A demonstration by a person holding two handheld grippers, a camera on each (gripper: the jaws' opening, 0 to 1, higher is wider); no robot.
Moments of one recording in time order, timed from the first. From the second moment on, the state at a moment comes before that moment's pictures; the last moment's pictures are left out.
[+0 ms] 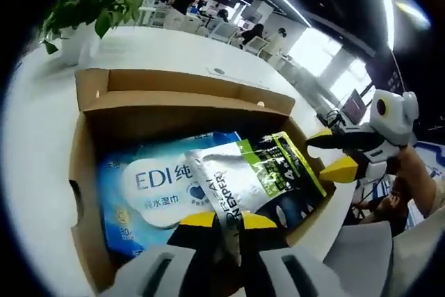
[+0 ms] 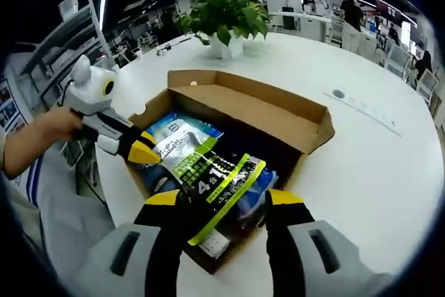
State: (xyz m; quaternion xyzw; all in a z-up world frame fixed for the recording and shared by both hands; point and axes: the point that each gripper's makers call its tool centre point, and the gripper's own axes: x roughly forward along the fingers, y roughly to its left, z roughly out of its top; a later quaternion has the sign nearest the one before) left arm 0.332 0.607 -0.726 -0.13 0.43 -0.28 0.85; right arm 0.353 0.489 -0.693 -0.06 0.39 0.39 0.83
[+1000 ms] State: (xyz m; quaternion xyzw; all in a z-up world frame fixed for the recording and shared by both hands) left arm 0.331 0.612 -0.728 -0.14 0.43 -0.27 0.85; right arm 0.336 0.507 -0.713 -0.05 0.43 0.38 0.81
